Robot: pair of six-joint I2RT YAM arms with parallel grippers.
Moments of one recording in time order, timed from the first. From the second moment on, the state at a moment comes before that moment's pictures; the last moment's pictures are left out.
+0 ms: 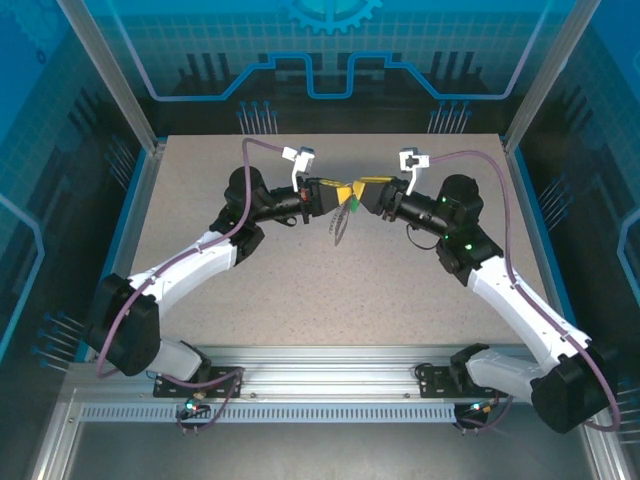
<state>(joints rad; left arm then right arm) -0.50 1.45 1.02 0.59 0.82 -0.72 0.42 1.12 0.93 0.20 -0.57 0.64</state>
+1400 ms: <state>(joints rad) -0.51 1.44 1.02 0.55 0.80 -0.67 0.36 1.15 0.98 0.12 -0.69 0.57</state>
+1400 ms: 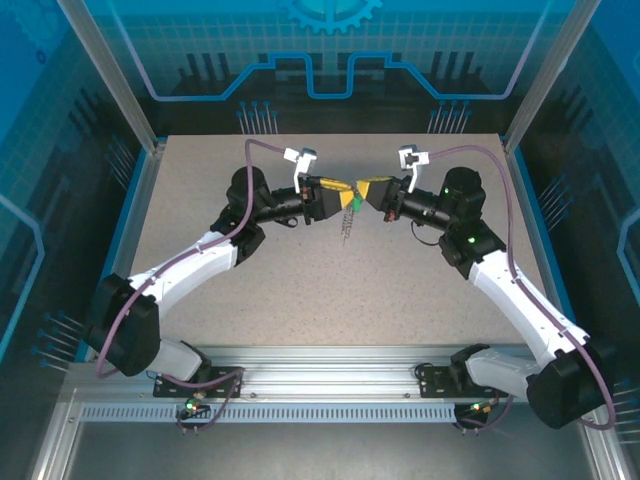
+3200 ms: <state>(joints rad) -0.46 1.47 1.13 0.31 0.97 -0.51 0.33 1.23 1.09 -0.09 -0.91 0.37</state>
